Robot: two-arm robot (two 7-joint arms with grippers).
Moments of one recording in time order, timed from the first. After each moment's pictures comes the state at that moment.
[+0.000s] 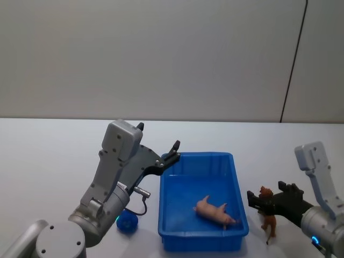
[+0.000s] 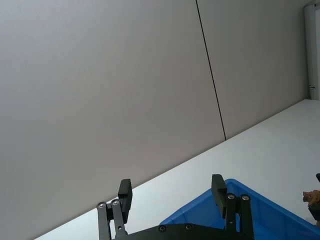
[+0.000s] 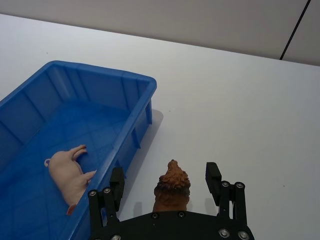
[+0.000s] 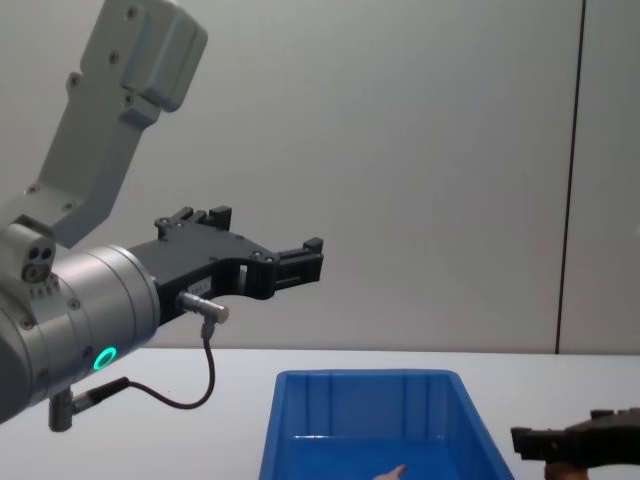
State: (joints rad) left arm -0.24 0.38 0.45 -1.63 -0.20 0.01 -0.01; right arm 0.18 0.25 -0.24 -1.47 0.24 0.41 0.18
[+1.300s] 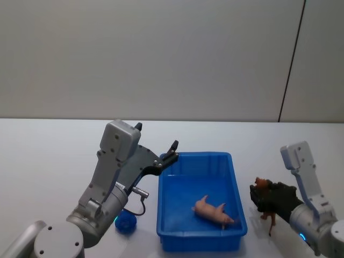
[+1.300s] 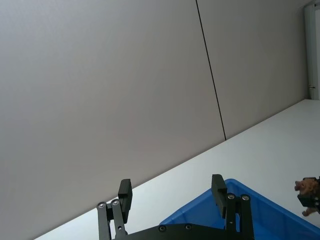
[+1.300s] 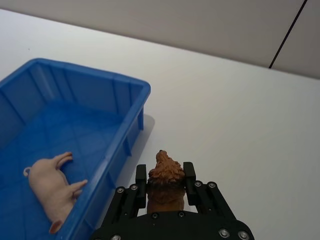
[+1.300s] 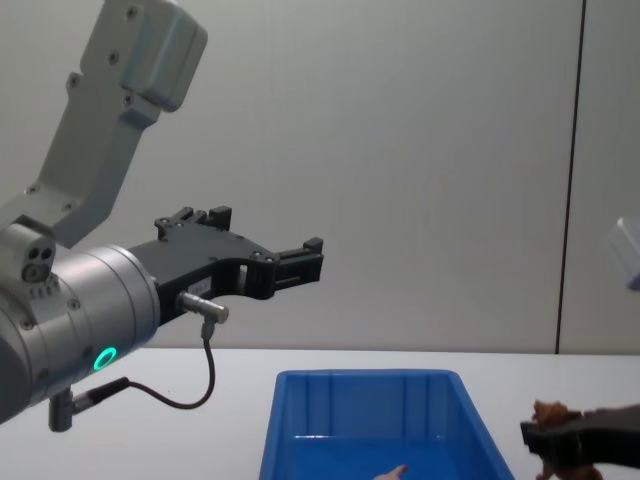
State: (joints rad) left arm -0.24 0.38 0.45 -1.63 -0.20 0.01 -0.01; right arm 0.21 0.21 -0.27 -1.41 0.16 0.38 0.12
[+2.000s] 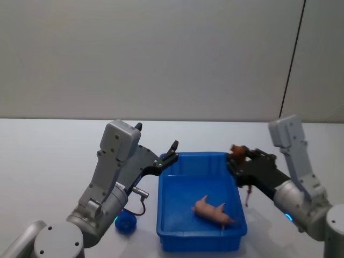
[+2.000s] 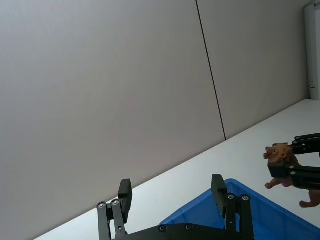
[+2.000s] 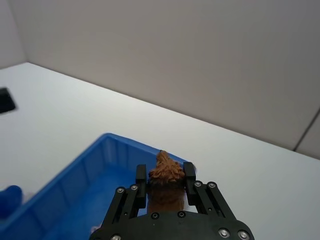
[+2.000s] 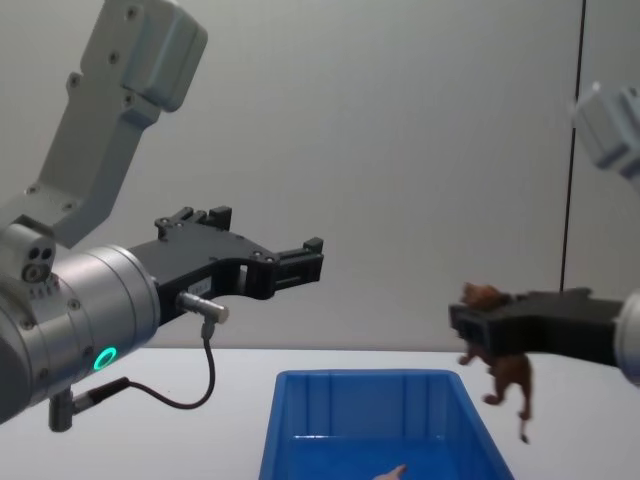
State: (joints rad) left arm -0.24 0.38 0.45 -1.63 -0.20 0.01 -0.01; right arm 0.21 0.19 -0.30 -1.56 0.12 0.28 0.19
